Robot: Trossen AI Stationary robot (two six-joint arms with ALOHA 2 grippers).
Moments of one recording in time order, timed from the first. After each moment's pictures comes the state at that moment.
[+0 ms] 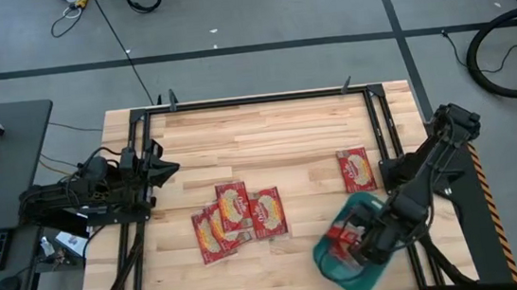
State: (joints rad) left arm 0.03 0.15 0.22 0.26 0.00 -0.17; right arm 0.80 1.49 1.25 -1.11 -0.12 1.88
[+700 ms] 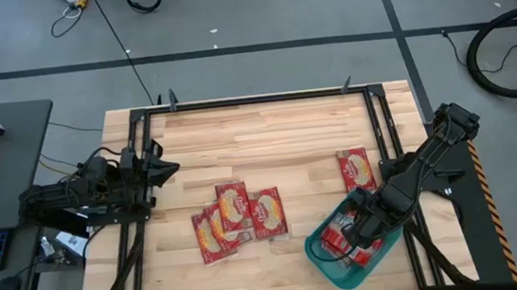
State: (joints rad) left arm 0.03 0.15 0.22 0.26 0.00 -0.17; right arm 0.70 1.49 1.25 -1.28 -0.16 1.88
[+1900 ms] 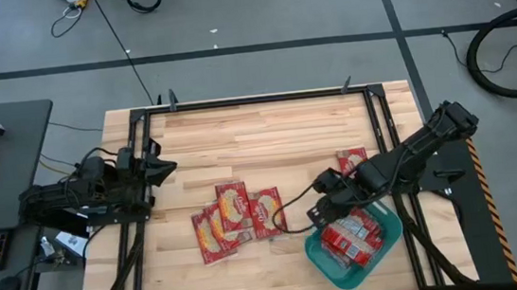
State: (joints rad) left arm 0.04 0.15 0.22 0.31 0.01 -0.12; right arm 0.45 1.49 1.25 -1.00 0.13 1.49
